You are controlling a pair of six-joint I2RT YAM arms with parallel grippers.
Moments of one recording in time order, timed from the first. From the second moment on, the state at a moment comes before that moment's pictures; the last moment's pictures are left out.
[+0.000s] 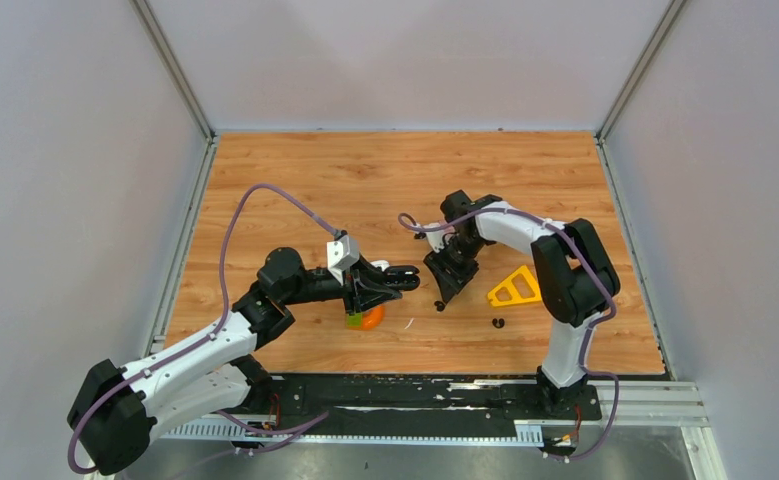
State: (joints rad) left arm -0.75 0.90 0.47 0.46 0.69 -0.20; right arm 0.49 1.88 1.24 -0.90 -0.45 -0.36
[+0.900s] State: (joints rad) left arm -0.75 0.90 0.47 0.46 0.69 -0.20; right arm 0.61 1.89 1.27 -0.90 -0.35 -0.35
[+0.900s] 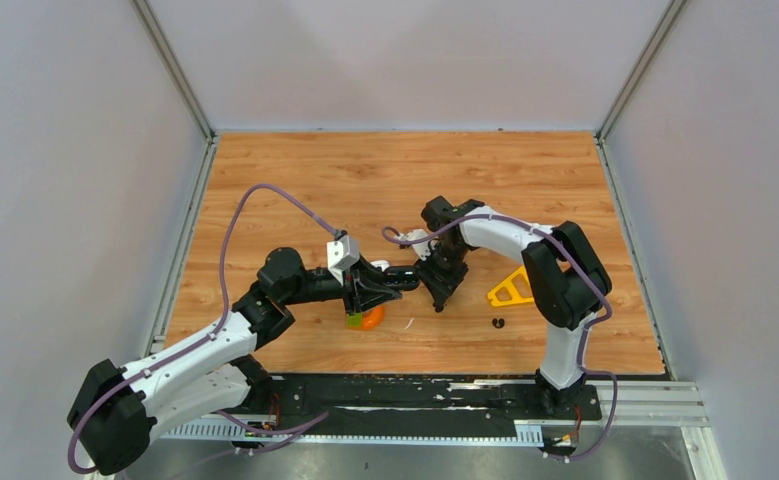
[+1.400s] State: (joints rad) left arm -0.75 0.90 0.47 0.45 0.69 -0.20; right arm 0.64 1.89 1.27 -0.91 -0.40 -0.36
